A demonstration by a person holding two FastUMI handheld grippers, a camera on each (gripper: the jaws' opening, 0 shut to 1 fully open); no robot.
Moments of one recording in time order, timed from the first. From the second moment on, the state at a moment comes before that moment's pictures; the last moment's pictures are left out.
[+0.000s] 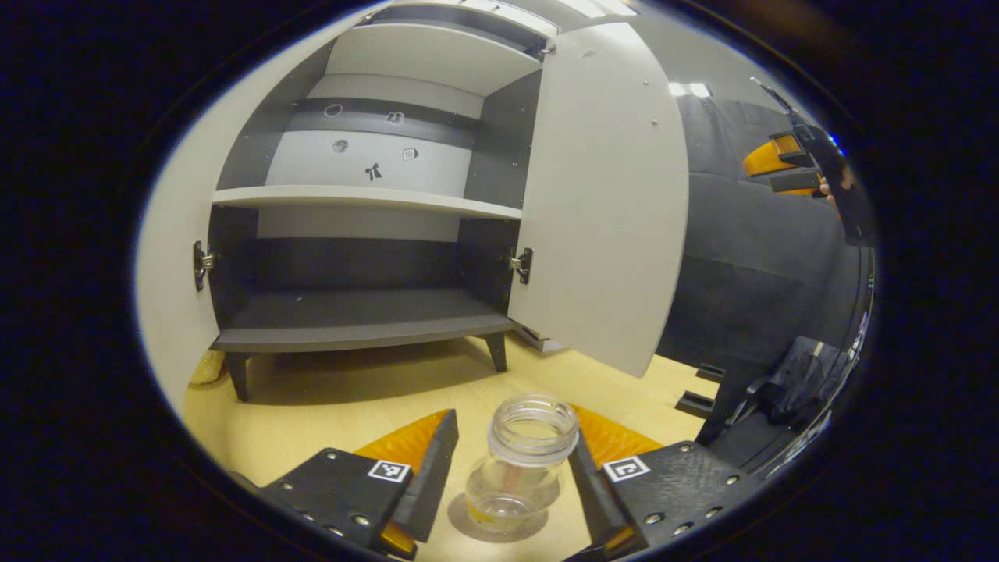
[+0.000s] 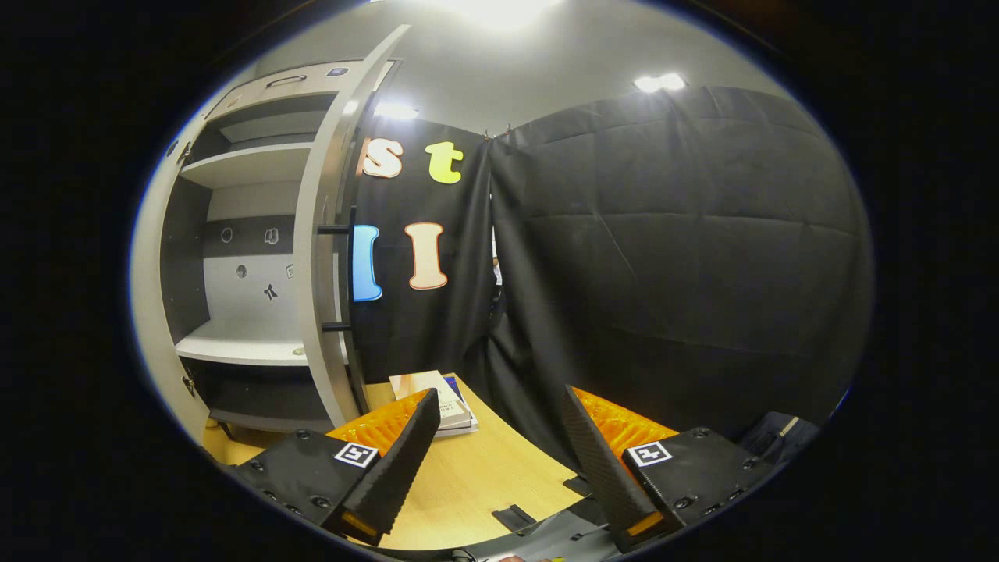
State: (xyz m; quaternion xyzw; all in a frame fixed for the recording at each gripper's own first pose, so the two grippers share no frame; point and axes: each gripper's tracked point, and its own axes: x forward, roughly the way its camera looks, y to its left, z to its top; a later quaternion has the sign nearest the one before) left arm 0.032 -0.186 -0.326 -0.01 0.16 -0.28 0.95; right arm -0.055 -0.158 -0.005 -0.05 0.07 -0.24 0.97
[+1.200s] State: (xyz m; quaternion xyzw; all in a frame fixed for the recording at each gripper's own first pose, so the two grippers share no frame) left arm -0.008 -0.116 -0.038 0.01 0.07 -0.04 1.00; right arm 0.062 -0.192 0.046 -0.03 0.02 -0.07 1.00
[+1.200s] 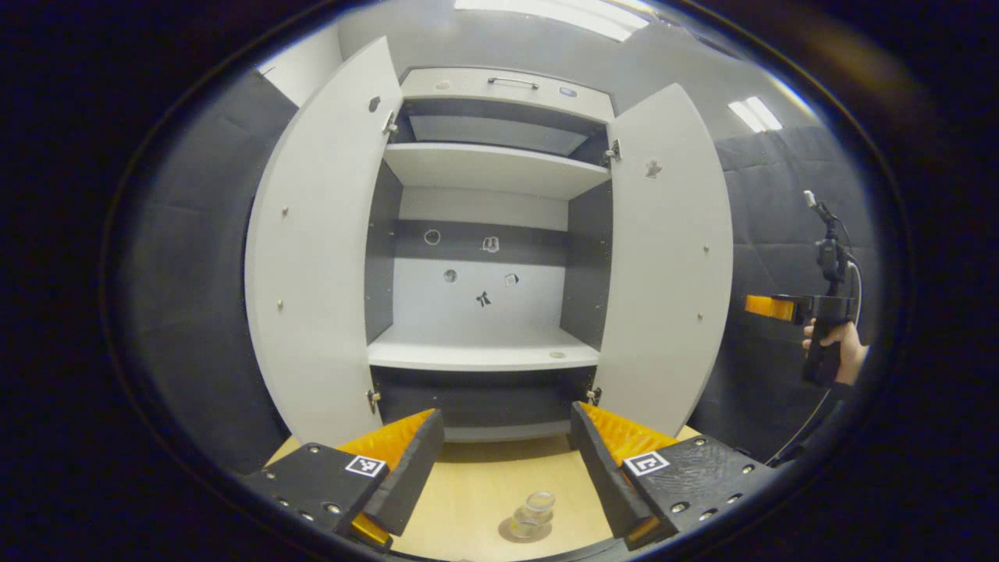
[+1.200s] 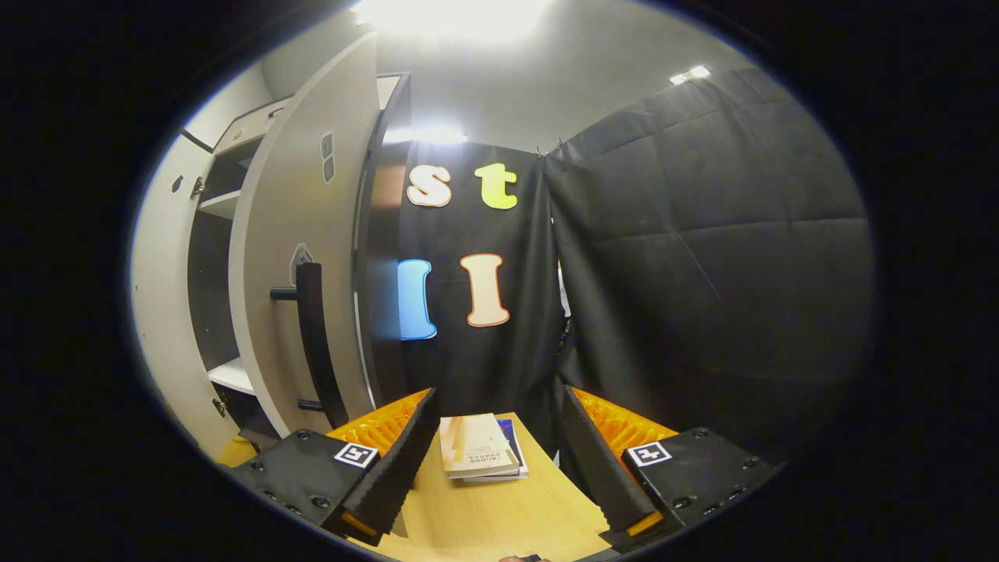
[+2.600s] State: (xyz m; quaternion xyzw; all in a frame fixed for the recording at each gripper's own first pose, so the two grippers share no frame) left arm 0.012 -0.022 0.026 0.00 0.06 0.05 1.00; right arm 0.108 -0.090 0.073 -0.04 0.01 0.07 1.00
